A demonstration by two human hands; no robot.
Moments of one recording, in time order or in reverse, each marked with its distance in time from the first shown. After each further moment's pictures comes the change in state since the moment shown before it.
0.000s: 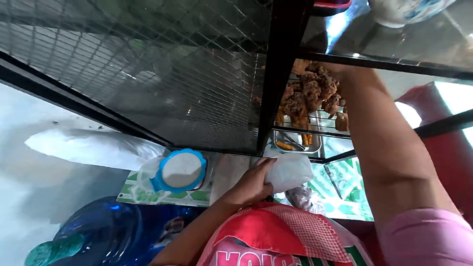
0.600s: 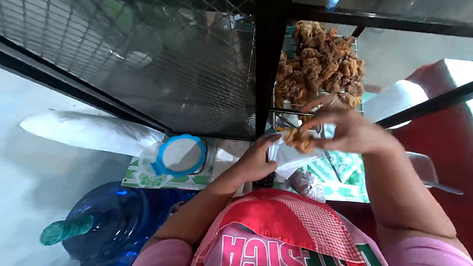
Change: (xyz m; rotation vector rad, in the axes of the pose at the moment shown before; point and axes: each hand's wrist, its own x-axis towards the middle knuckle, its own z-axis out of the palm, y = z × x) left_hand 0.000 0.014 -0.004 -0.258 0.082 0.040; right_hand -0.168 0.042 0.001 -0.112 -0.349 -0.616
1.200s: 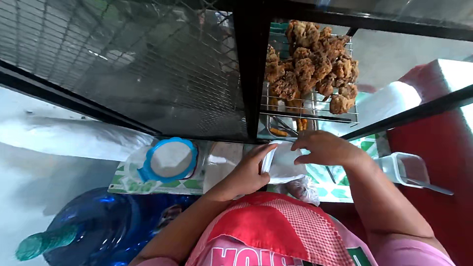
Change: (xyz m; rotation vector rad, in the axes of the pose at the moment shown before) left_hand -0.004 -0.008 0.013 -0.022 -0.041 0.013; right_hand -0.011 0.021 0.029 -0.210 -0.511 0.379
